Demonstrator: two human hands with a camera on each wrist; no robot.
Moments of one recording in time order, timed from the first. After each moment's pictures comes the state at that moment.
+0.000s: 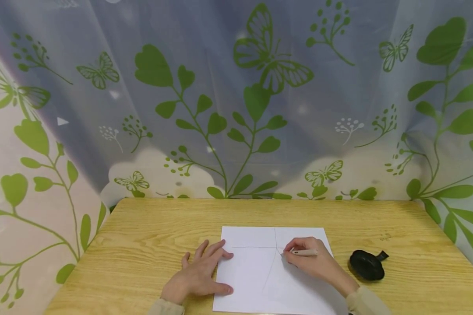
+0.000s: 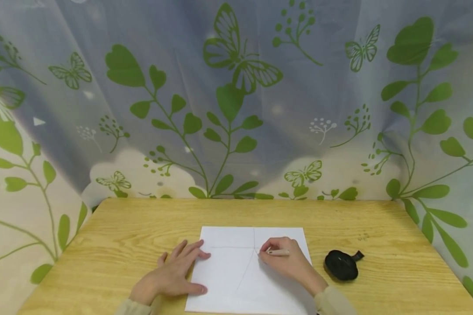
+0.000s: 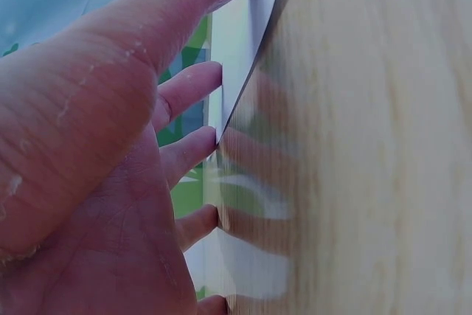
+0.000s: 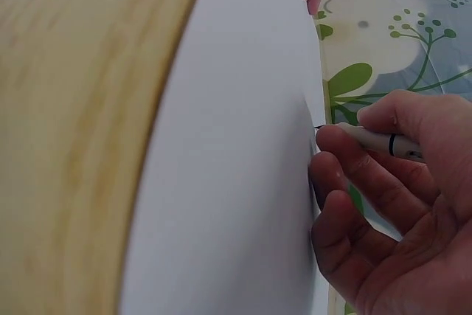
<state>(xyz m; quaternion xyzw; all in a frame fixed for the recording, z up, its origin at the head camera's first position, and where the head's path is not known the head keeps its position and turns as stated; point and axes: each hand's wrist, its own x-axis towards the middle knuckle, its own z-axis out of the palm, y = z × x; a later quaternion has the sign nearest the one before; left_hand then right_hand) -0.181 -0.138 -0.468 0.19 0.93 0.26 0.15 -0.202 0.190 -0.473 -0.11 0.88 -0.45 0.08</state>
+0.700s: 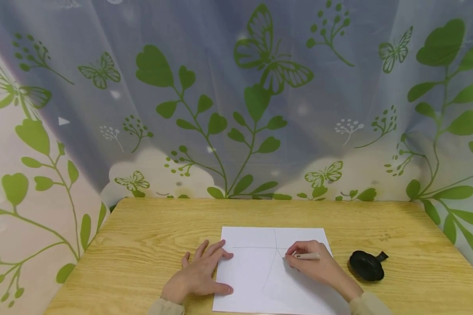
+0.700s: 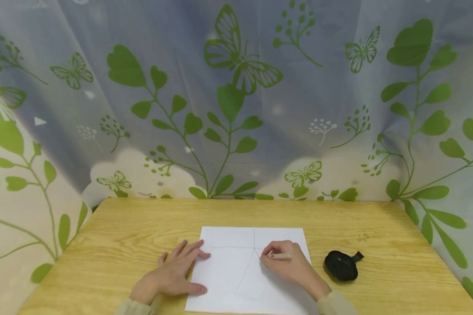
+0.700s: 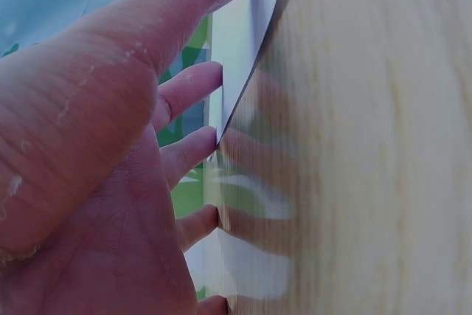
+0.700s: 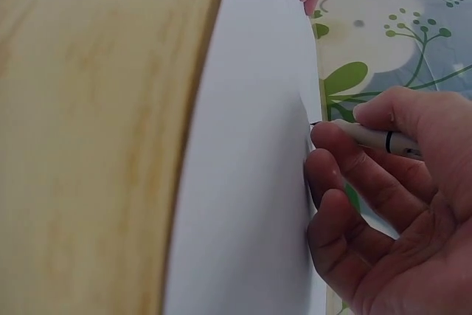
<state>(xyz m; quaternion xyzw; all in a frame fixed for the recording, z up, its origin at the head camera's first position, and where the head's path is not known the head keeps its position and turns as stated) -0.181 -0.139 -0.467 0.19 0.93 0.27 0.16 -0.193 0.192 -0.473 -0.10 0.88 -0.46 0.09</state>
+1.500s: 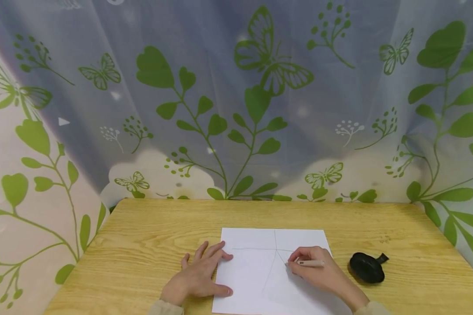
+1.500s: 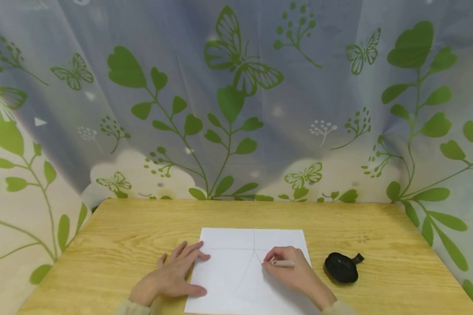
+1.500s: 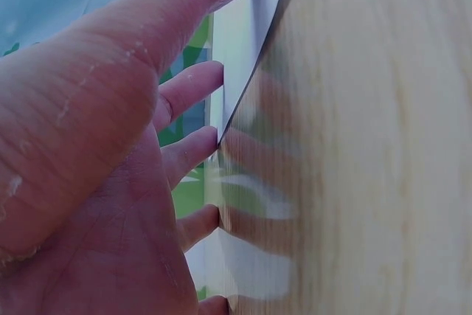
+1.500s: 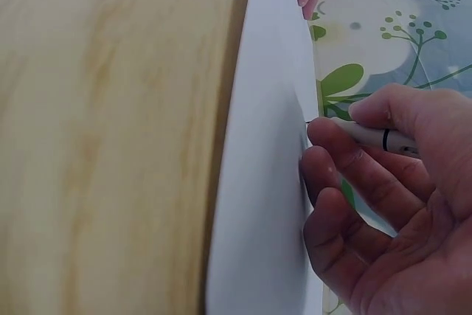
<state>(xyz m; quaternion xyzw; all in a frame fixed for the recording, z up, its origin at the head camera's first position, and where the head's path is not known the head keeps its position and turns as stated) -0.181 -0.139 -0.466 0.19 0.93 0.26 0.16 -0.183 0.198 -0.474 -0.11 0.88 -0.45 0.10</state>
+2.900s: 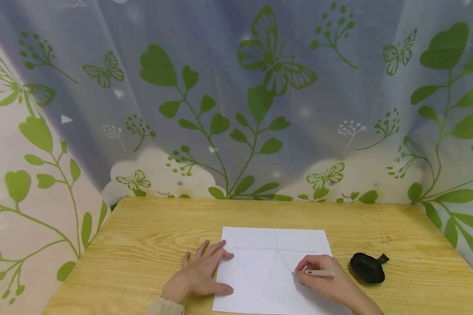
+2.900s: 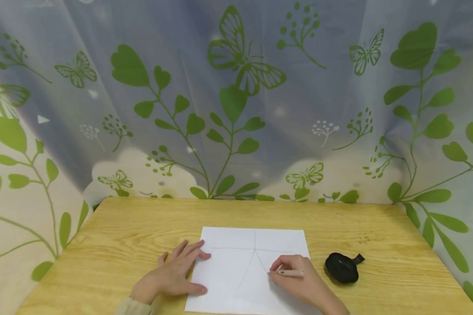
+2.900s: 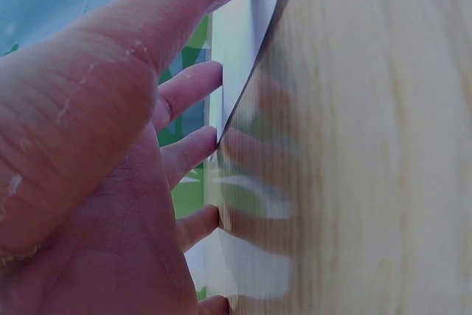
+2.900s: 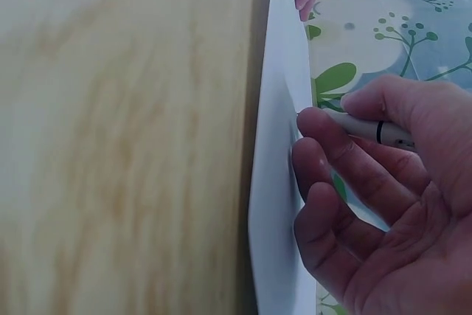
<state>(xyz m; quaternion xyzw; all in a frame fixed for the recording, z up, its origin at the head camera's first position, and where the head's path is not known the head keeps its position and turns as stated) -0.181 -0.140 -0.465 0.20 0.93 0.27 0.16 -0.165 0.209 -0.471 -0.09 0.87 -0.46 0.15</state>
